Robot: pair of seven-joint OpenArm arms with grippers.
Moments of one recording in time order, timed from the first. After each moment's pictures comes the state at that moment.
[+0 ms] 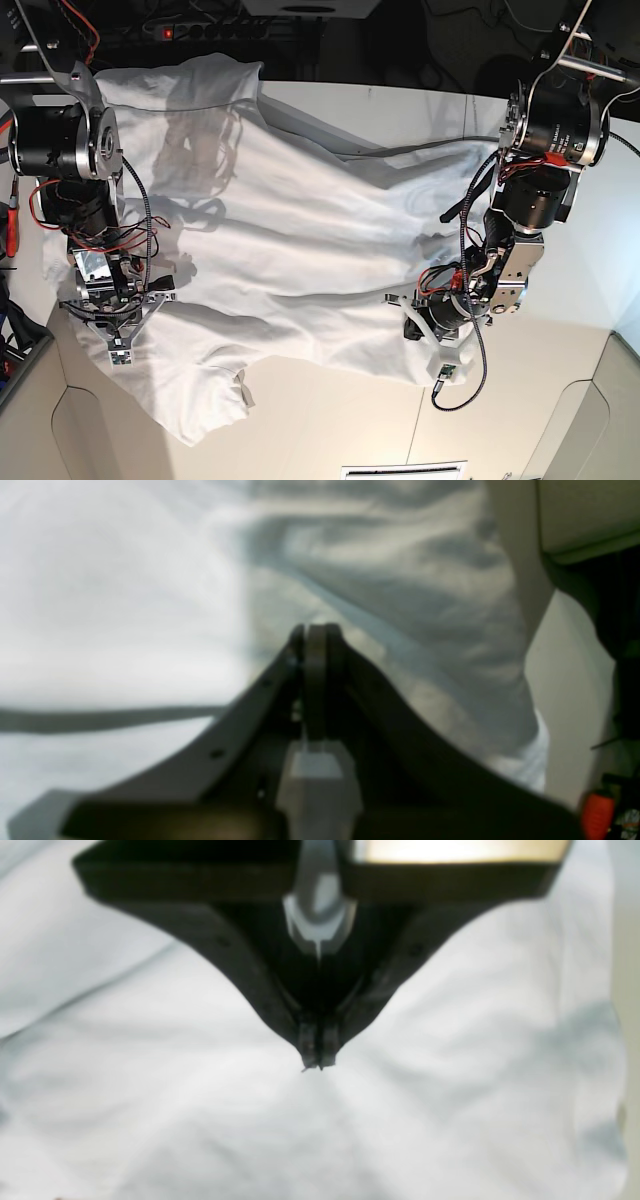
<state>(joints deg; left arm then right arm) -31.4 -10.6 12.4 31.5 -14.2 -22.0 11.3 36.6 8.9 0.1 18.5 -13.1 -2.6 -16.3</state>
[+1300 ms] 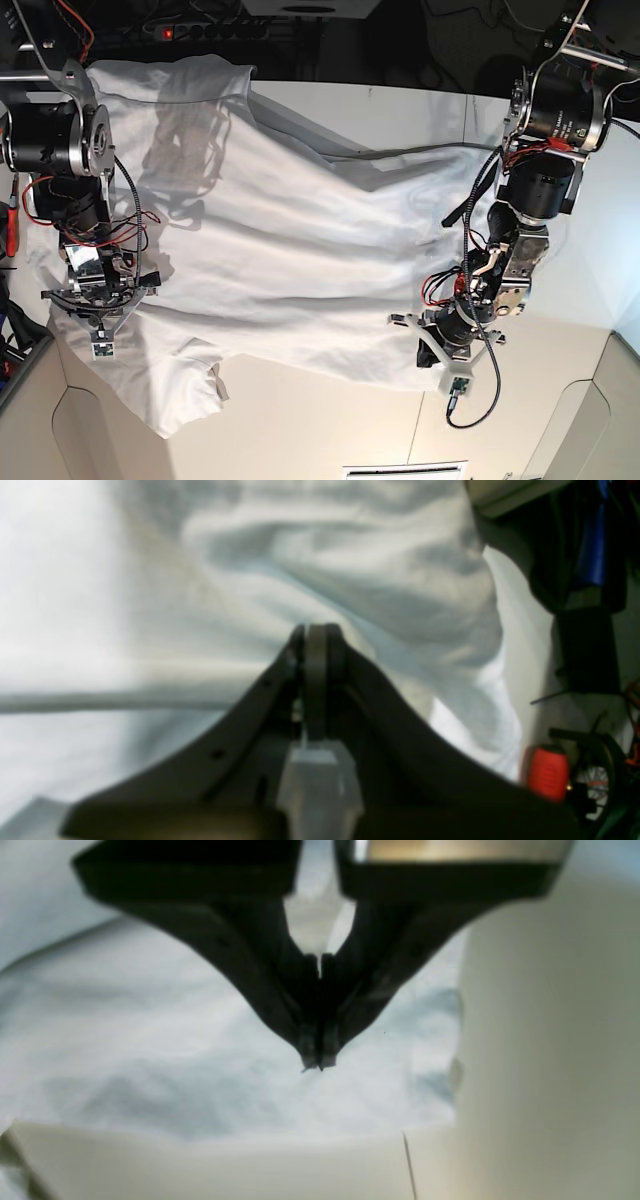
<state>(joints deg) -28.5 -10.9 12.4 37.7 -11.7 -15.2 4.3 36.3 9.7 0.1 18.3 -13.7 -8.2 -18.0</state>
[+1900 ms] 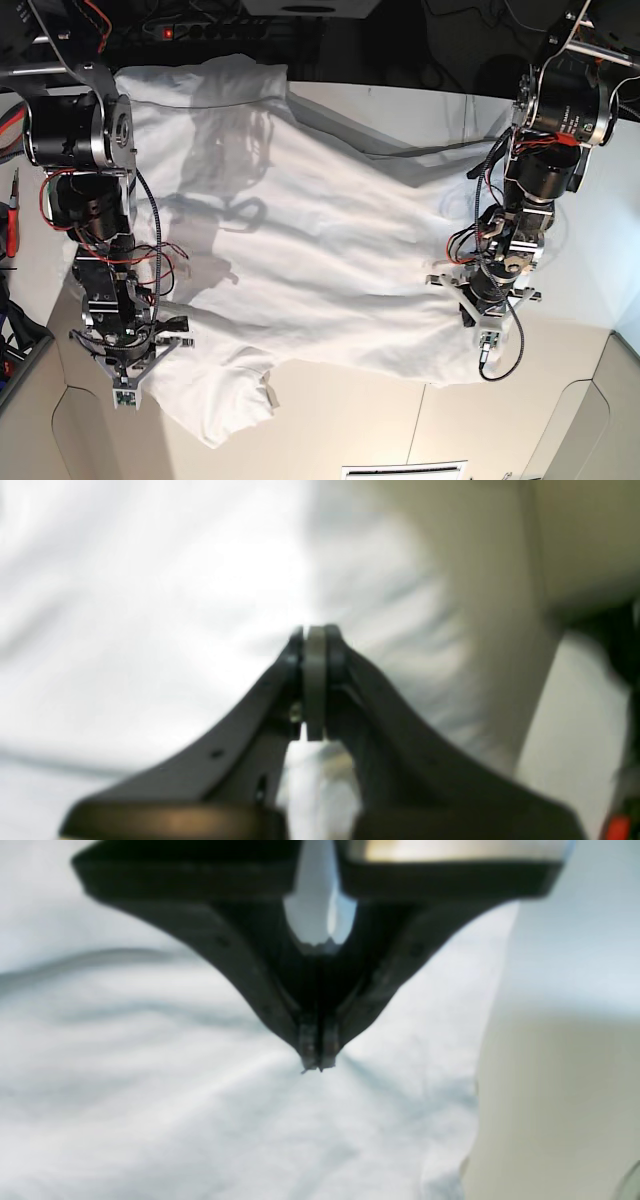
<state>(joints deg) -25.8 -13.7 12.3 25.6 -4.6 -7.4 -4.5 35.4 5.8 0.1 35.6 -5.0 -1.7 -21.2</state>
